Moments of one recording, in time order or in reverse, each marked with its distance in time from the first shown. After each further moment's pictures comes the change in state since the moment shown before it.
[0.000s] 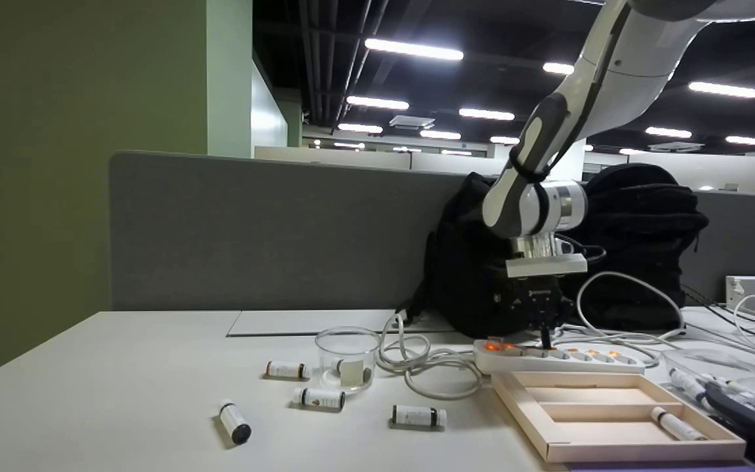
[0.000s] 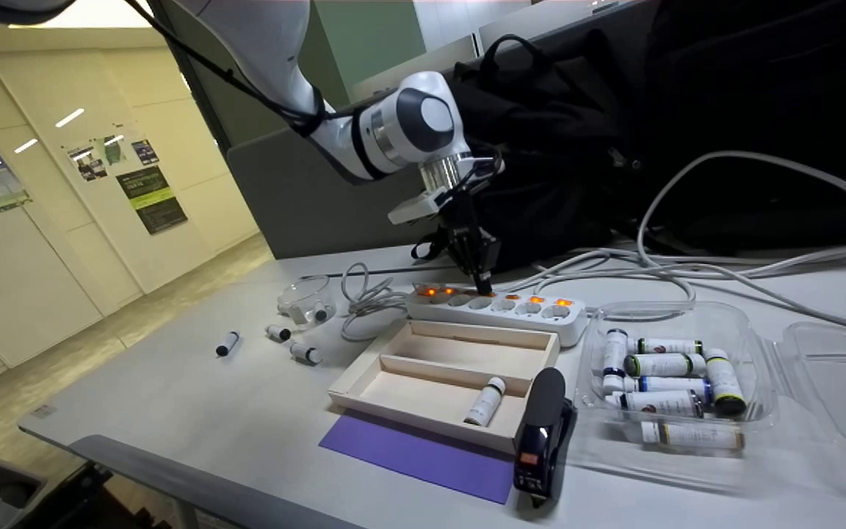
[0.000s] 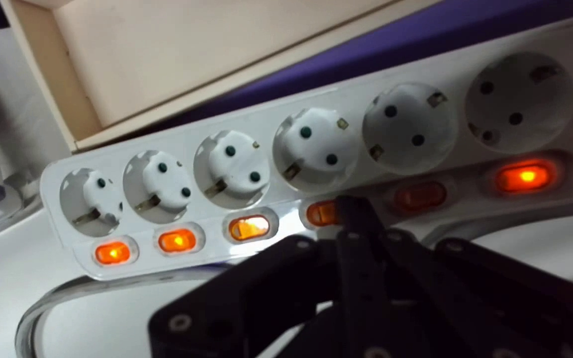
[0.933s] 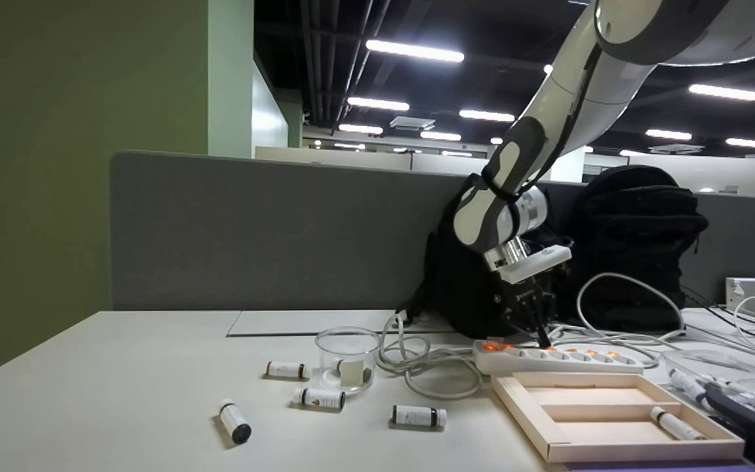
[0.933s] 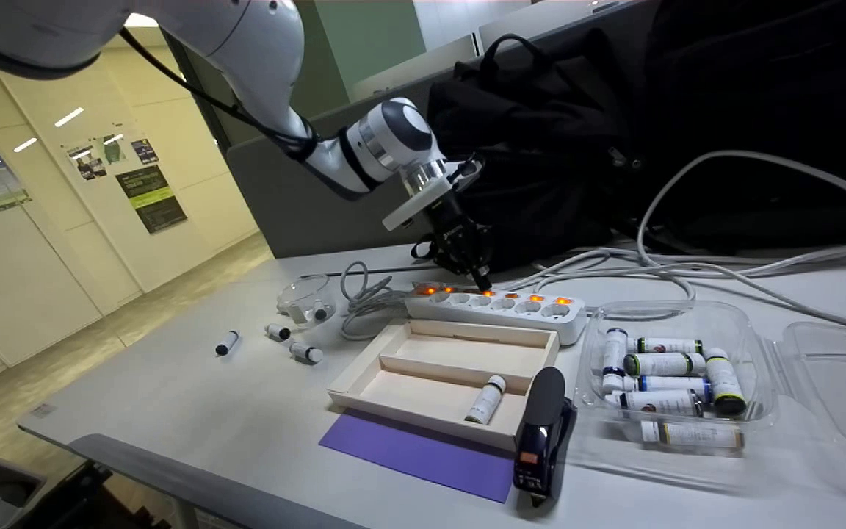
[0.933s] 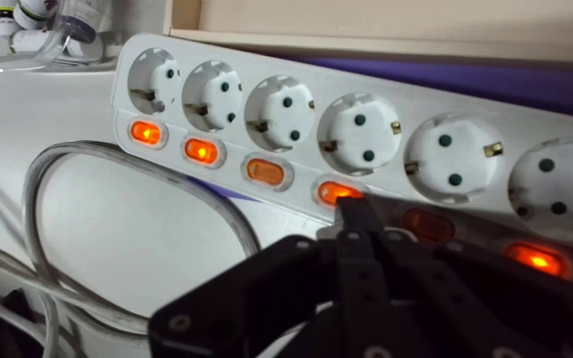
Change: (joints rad) arm 0.074 0.121 0.001 0.209 -0.270 -0.223 -0.258
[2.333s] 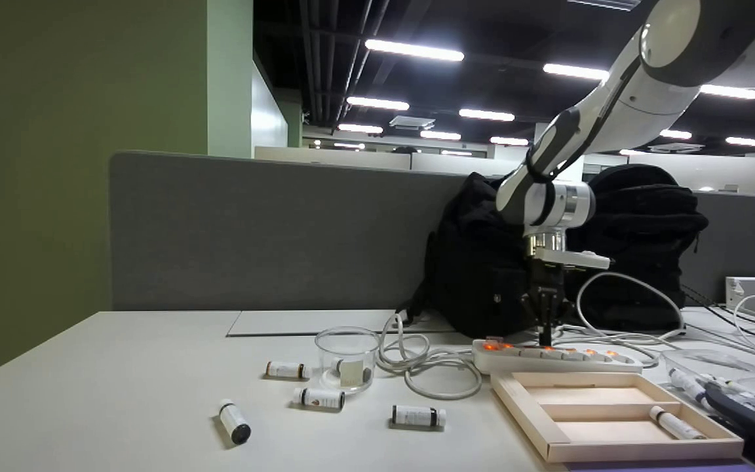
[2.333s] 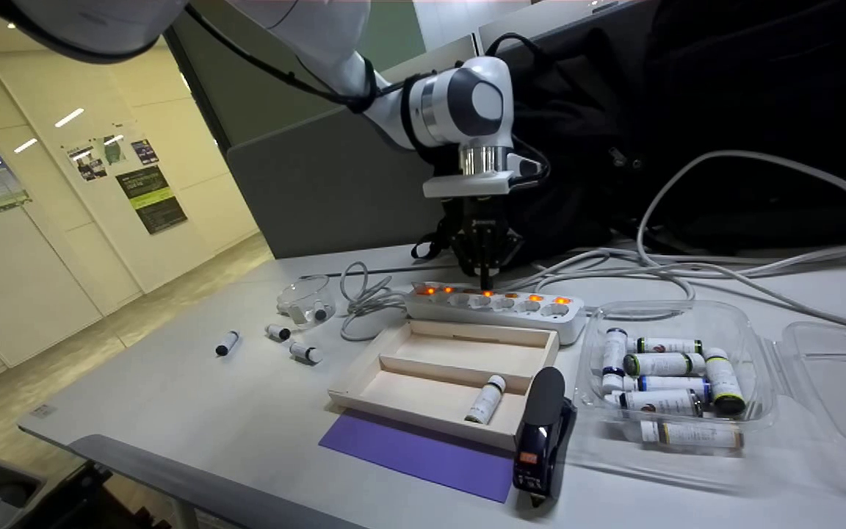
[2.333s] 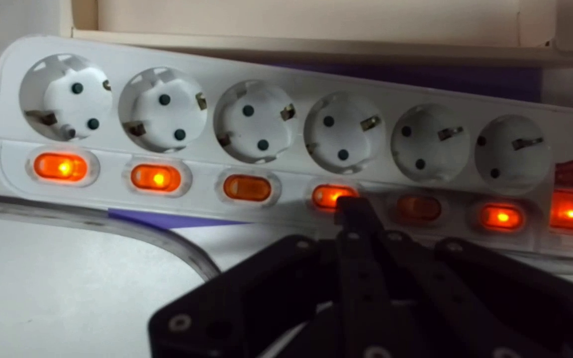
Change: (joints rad) arm -0.244 0.045 0.101 0.145 0.397 -0.125 -0.307
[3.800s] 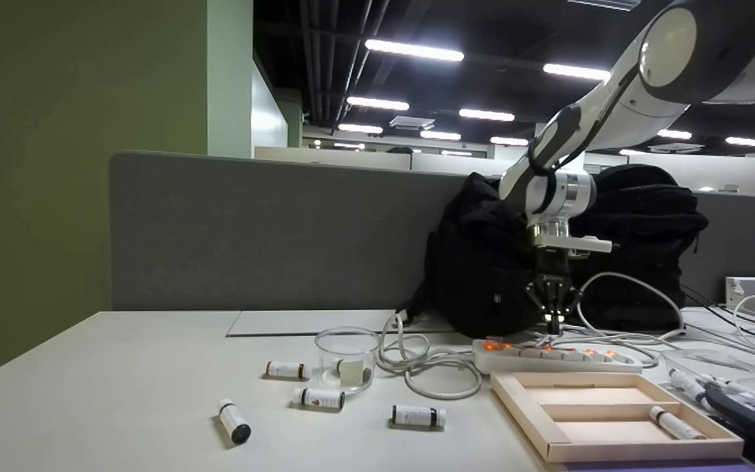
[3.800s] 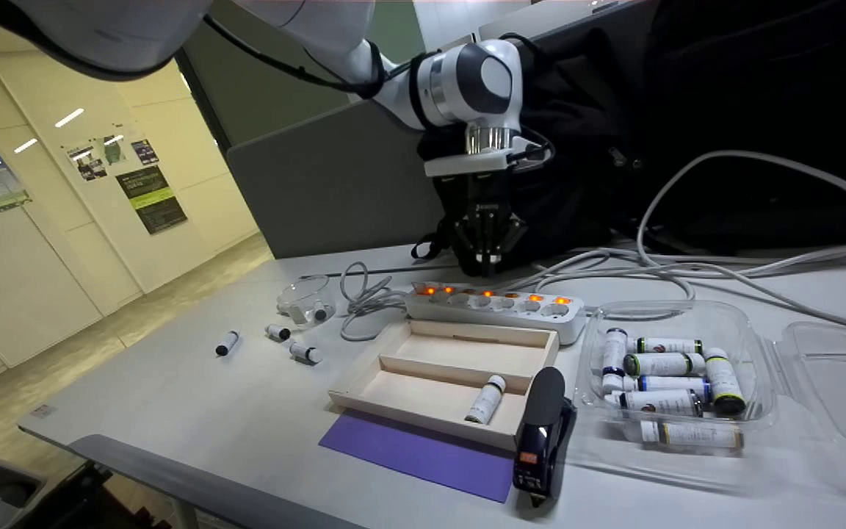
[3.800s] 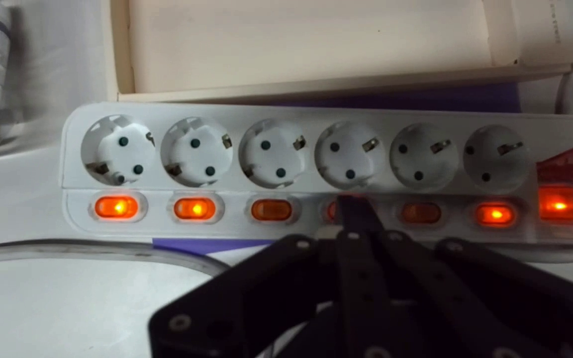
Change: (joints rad) arm -0.001 0.040 -0.040 0.143 0.018 -0.195 0.089
